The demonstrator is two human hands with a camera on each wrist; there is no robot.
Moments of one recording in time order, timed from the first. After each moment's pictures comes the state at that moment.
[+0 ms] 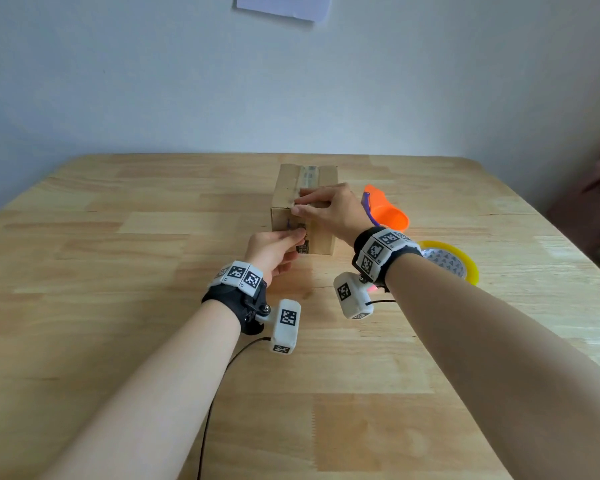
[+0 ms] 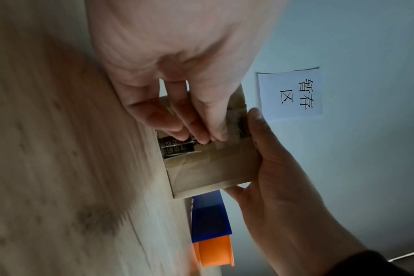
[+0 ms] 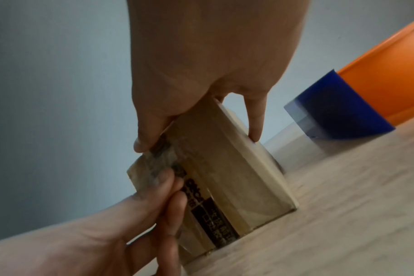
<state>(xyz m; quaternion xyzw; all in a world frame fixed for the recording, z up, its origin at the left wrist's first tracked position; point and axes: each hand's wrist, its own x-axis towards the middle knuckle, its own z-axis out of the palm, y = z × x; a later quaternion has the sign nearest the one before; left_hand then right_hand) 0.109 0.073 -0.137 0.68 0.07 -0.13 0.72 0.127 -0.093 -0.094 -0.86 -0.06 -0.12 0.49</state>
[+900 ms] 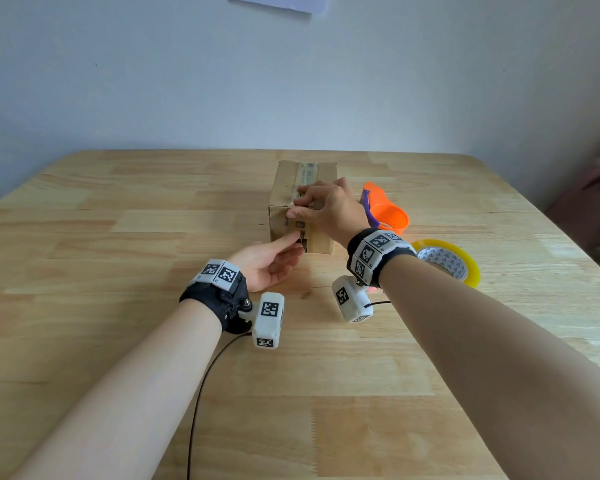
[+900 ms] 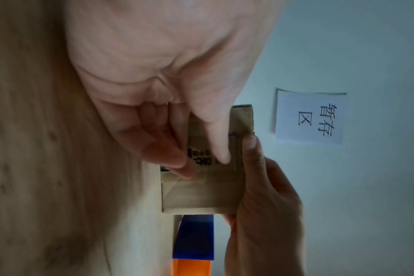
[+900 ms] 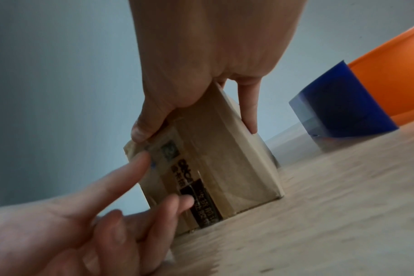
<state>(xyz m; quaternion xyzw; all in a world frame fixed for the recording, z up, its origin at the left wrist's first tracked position) 0.108 0.089 -0.127 0.60 0.13 -0.31 0.73 0.126 -0.092 -0.097 -0.91 -0.07 -0.17 0.37</state>
